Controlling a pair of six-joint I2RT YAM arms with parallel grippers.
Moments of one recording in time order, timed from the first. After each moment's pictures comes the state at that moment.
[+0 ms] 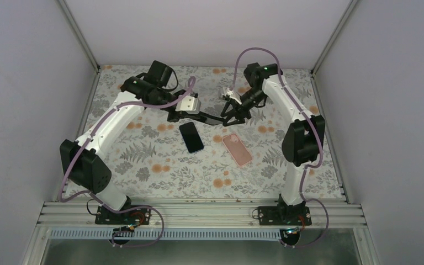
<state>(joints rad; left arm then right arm) -0.46 1.60 1.59 -1.04 0.81 1.18 0.32 1.97 1.87 -1.48 -0.86 -1.19</state>
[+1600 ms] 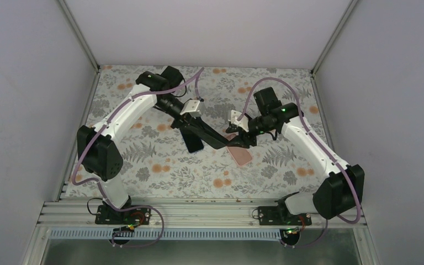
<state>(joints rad) -0.49 1.77 1.71 -1.34 0.99 1.24 0.41 1.37 1.21 -0.99 -0.75 -0.93</state>
